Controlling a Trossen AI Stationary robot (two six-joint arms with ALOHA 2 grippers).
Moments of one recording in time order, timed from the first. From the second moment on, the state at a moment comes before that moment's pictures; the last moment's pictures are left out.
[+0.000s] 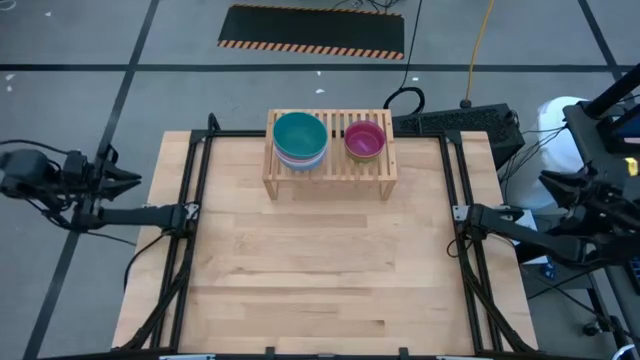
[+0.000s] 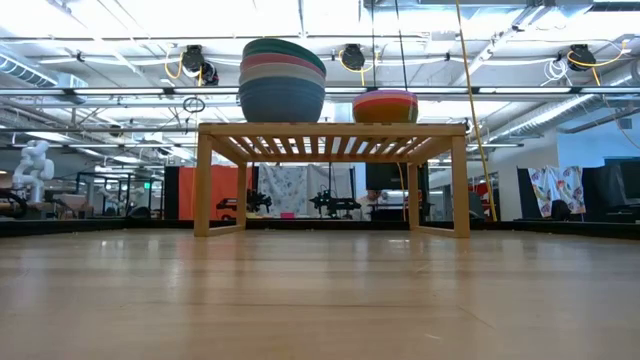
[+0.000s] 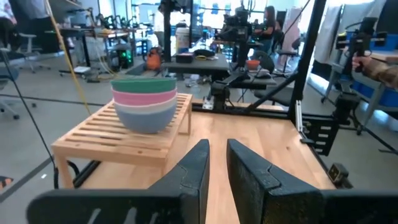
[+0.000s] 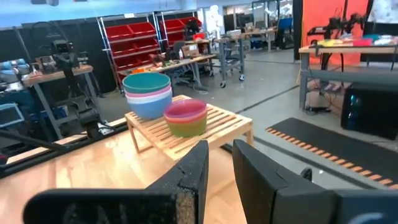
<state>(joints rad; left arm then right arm) 0.00 0.06 1.26 -1.27 -0.07 -0.06 -0.39 0.06 1.41 -1.44 0.20 0.17</state>
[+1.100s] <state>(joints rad) 0.03 0.01 0.91 -0.91 0.00 0.13 -0.39 0.01 0.81 -0.78 0.13 0.06</state>
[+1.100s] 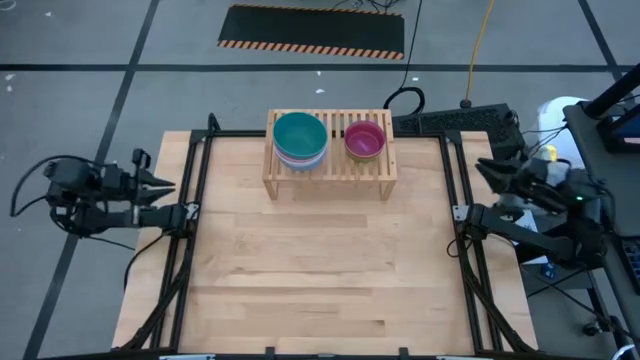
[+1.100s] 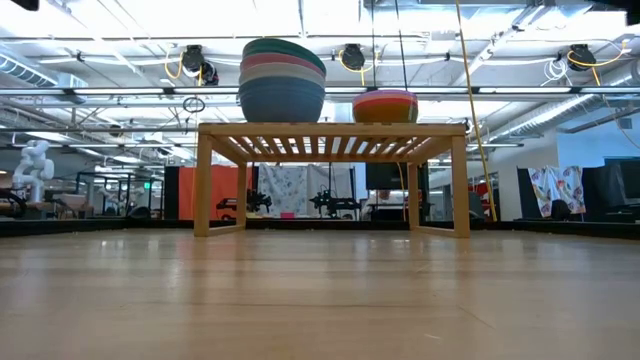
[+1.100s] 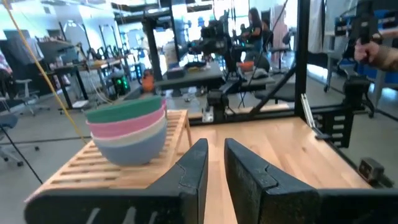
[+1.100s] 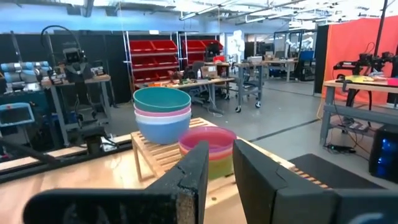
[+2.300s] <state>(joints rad) 0.03 0.01 0.35 -0.41 0.02 0.16 -0.39 0.01 0.19 -0.11 0.05 0.08</state>
